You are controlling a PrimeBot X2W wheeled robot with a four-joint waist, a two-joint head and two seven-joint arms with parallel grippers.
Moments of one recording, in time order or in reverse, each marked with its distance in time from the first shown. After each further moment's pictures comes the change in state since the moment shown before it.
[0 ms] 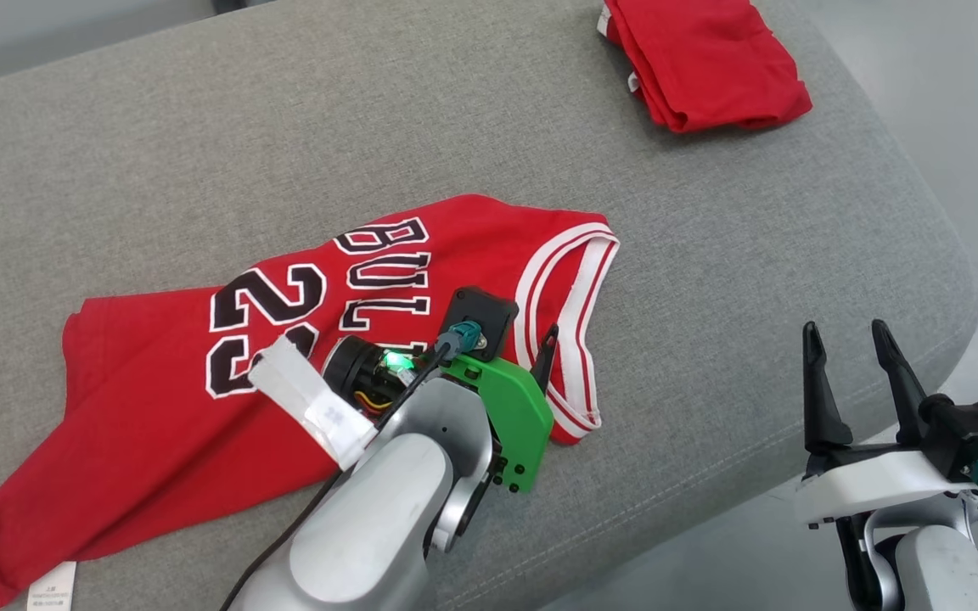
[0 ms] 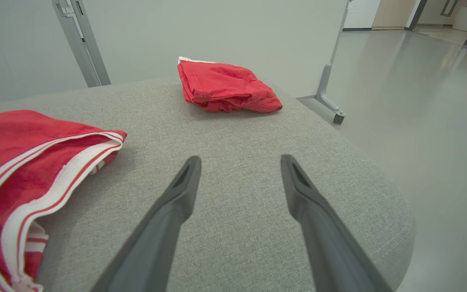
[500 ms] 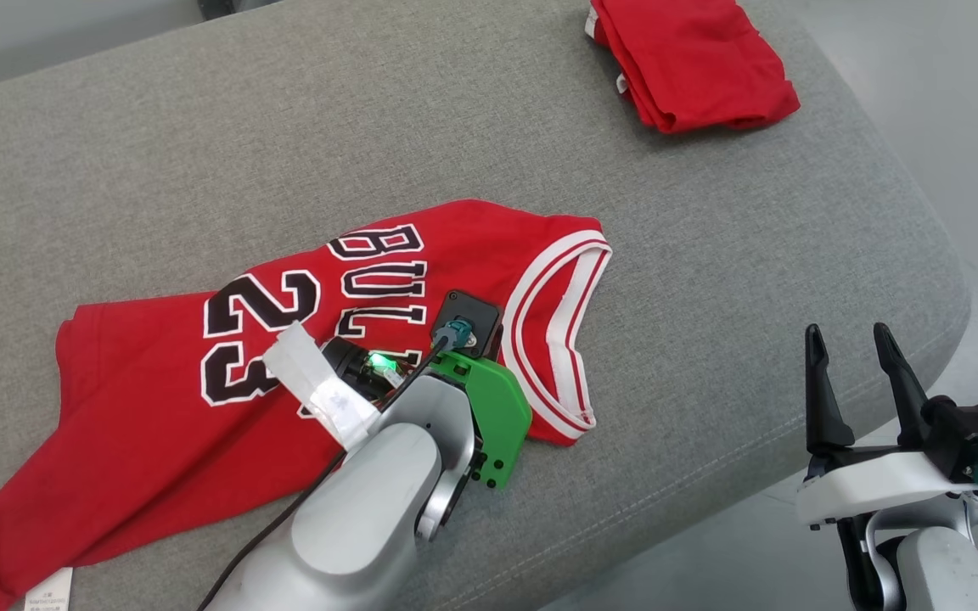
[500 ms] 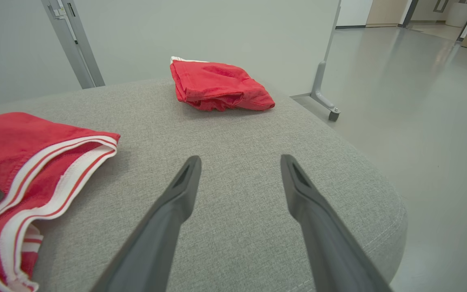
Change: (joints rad) left arm -0.072 0.000 -0.059 0.202 -0.033 0.011 -0.039; right arm 0.000 0.000 -0.004 0.012 0.016 0.000 0.000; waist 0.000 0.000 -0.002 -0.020
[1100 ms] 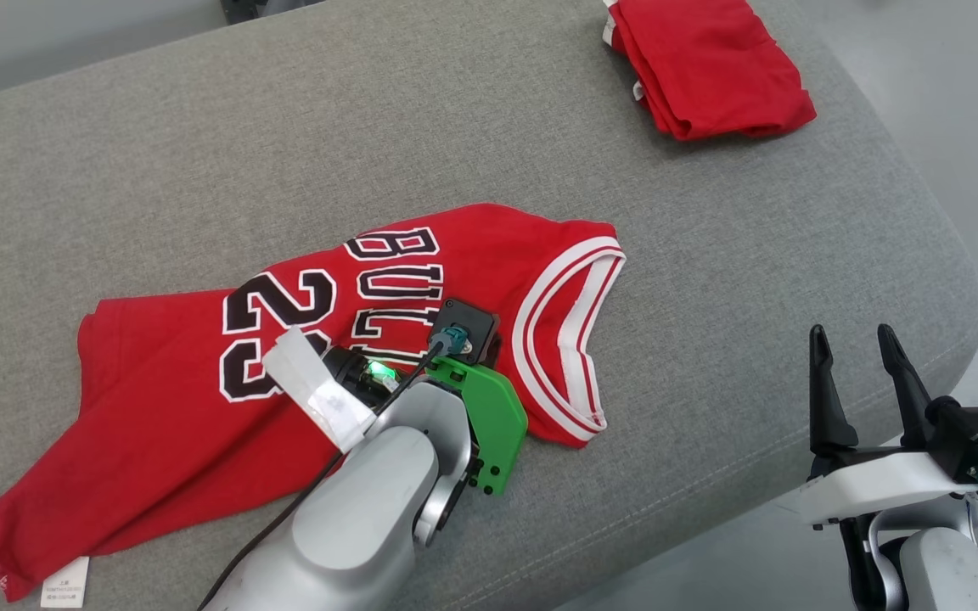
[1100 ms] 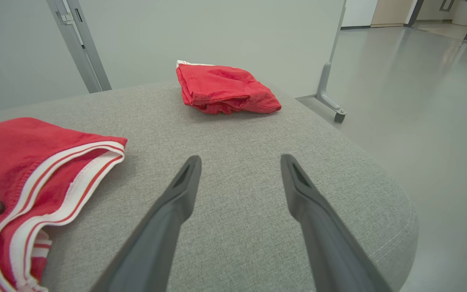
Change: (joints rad) left arm -0.020 0.000 -0.041 0.075 -0.060 -0.016 -0.050; right arm 0.001 0.000 -0.011 0.006 0.008 0.000 0.000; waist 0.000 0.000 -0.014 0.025
